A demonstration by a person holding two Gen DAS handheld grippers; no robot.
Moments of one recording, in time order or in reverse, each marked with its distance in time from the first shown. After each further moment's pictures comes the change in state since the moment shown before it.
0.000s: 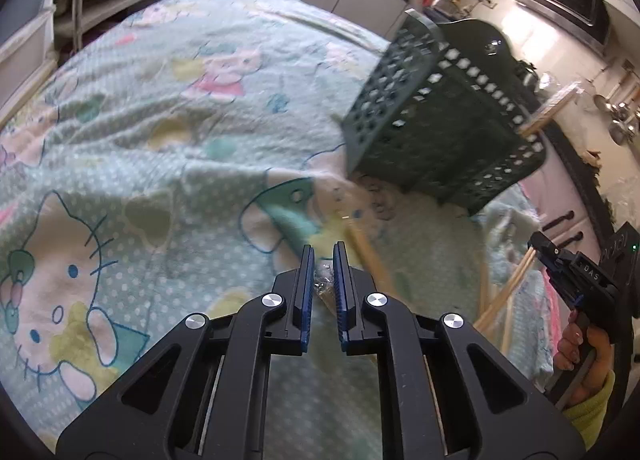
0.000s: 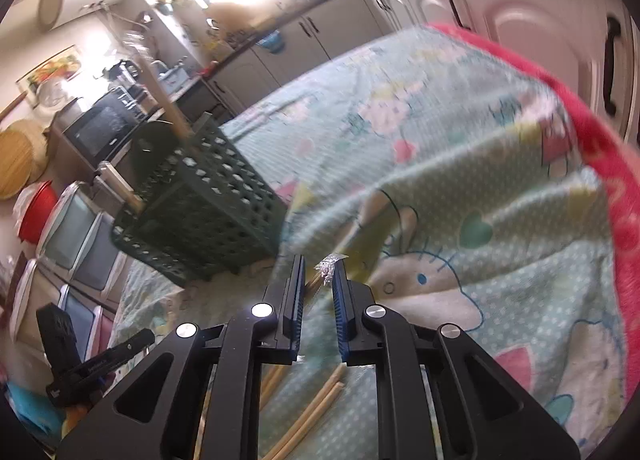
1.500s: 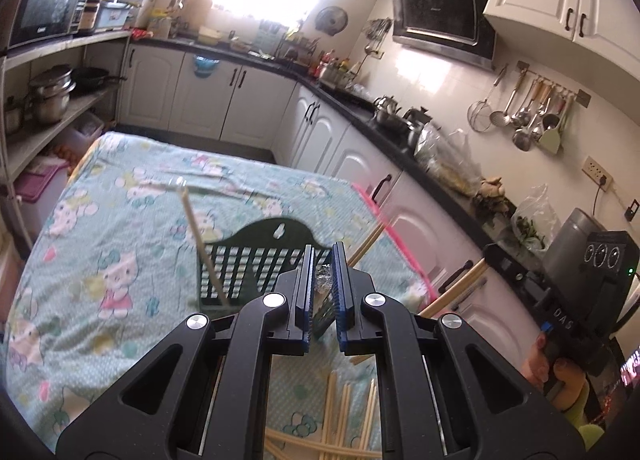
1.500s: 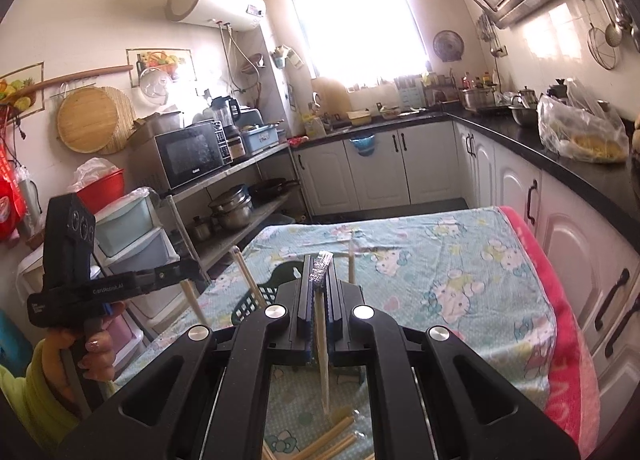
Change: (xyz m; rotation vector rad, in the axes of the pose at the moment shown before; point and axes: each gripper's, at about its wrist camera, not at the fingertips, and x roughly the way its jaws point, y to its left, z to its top) left arm -0.107 -0.131 0.097 0.247 -0.278 -0.241; right arm -0.121 0.119 0.067 -0.377 -0.320 0.131
